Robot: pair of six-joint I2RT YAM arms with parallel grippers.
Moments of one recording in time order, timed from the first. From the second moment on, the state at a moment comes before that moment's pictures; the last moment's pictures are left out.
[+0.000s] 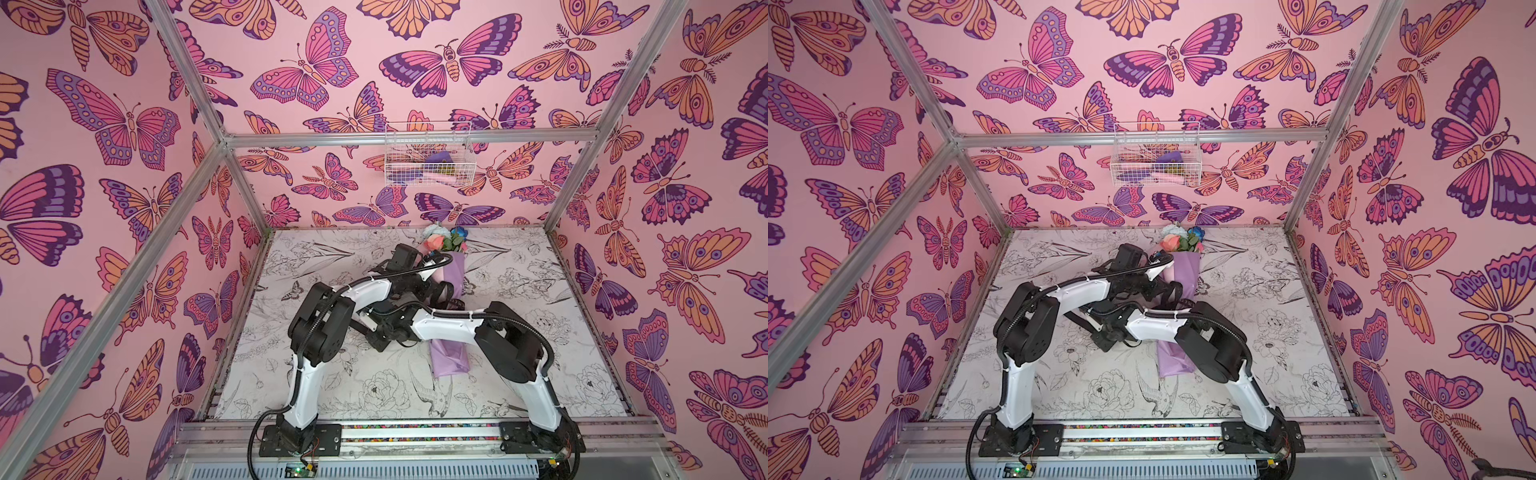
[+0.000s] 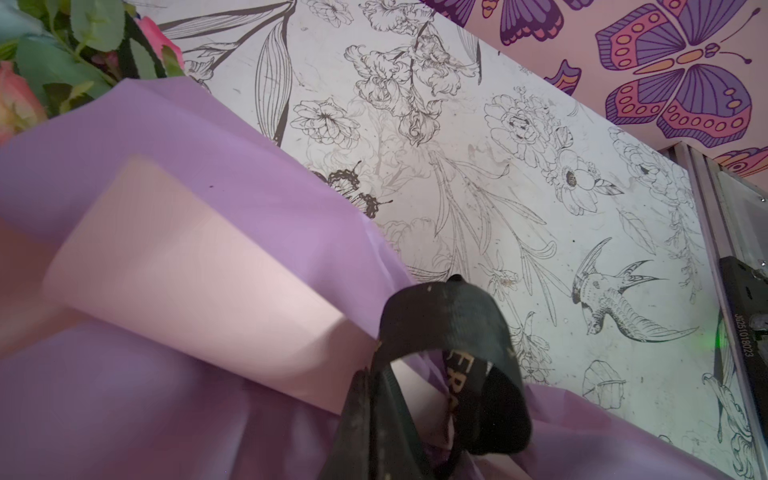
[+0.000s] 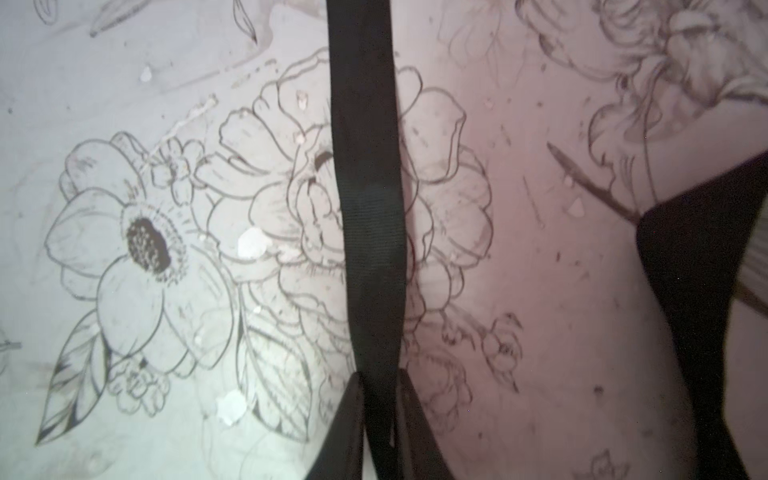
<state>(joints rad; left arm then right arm) -0.60 2.09 1.48 -0.12 0.58 0.15 1.02 2.11 1.43 -0.35 0.00 0.11</state>
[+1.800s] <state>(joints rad) -0.56 1.70 0.99 0.16 0.52 0.02 0.75 1.00 0.81 -0.54 0.62 0.59</state>
